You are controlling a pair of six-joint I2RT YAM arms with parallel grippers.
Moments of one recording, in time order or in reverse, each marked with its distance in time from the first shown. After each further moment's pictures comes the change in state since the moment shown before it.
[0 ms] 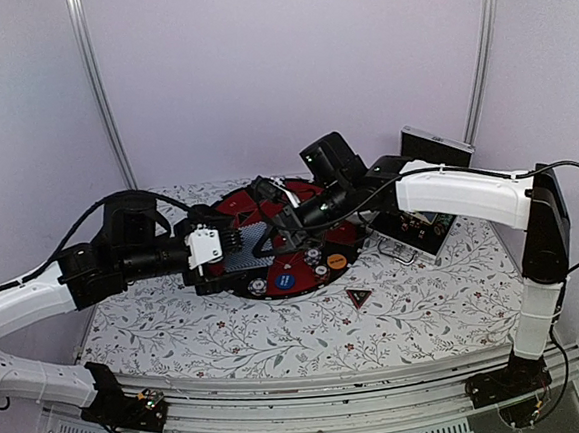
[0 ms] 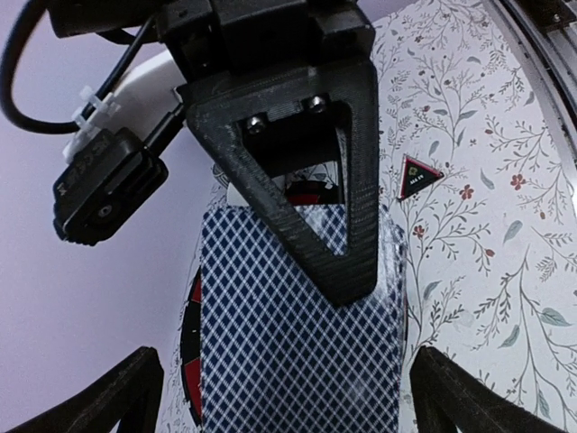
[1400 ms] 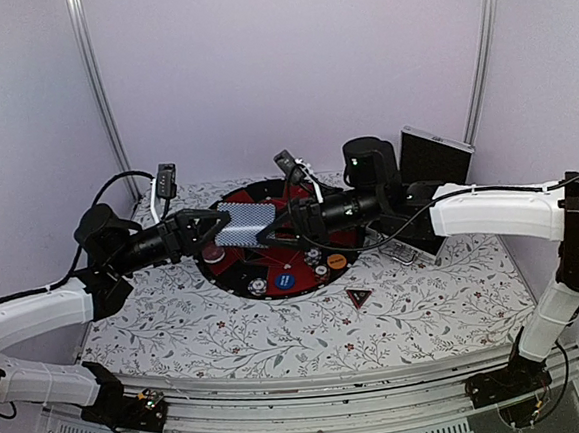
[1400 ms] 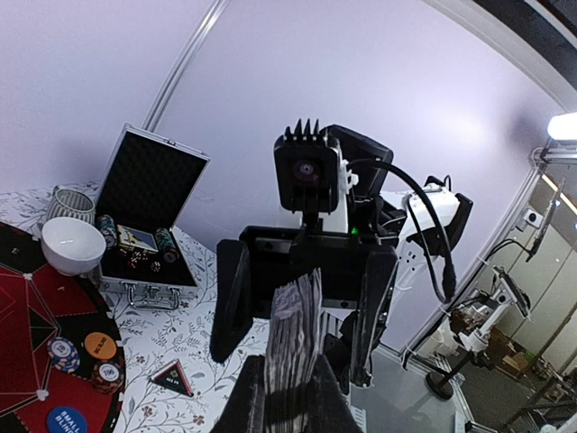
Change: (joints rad) left arm 0.264 0.051 -0.264 0.922 0.562 -1.545; right arm 0.000 -0.208 -0.362 0.600 0.043 -0.067
